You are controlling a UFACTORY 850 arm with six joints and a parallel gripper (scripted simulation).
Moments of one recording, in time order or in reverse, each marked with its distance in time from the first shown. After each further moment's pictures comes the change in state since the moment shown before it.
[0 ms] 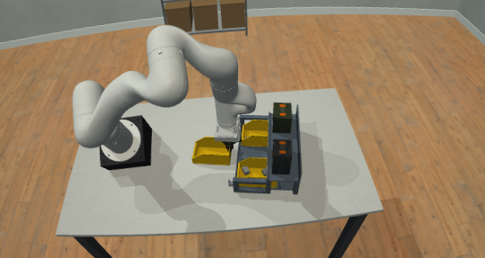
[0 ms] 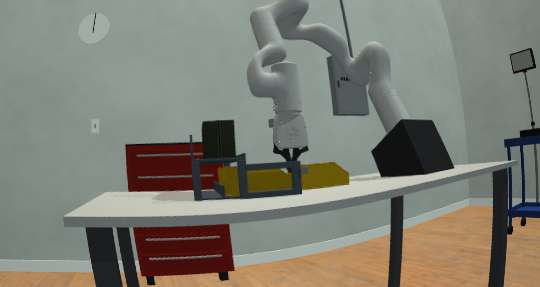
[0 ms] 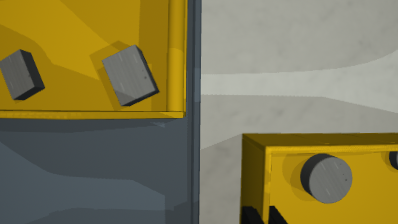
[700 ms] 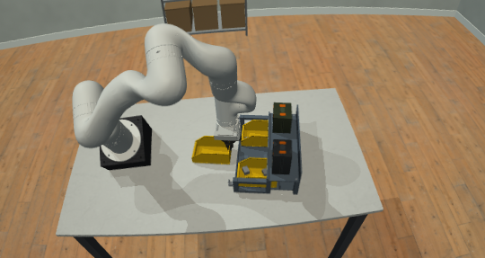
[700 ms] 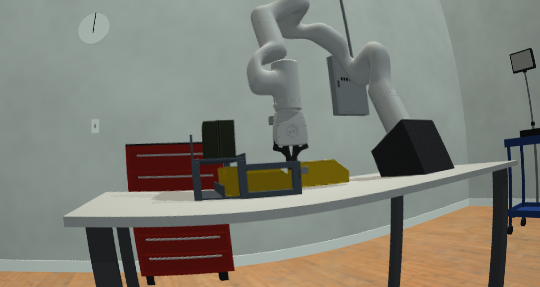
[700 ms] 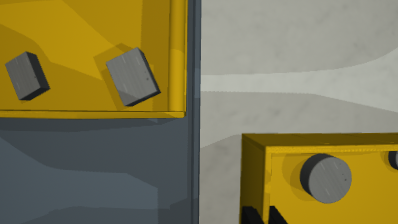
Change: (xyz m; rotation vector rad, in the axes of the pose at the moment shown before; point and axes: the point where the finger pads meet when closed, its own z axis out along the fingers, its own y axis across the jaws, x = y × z) arm 0.000 0.000 -0.008 0.000 0.000 0.000
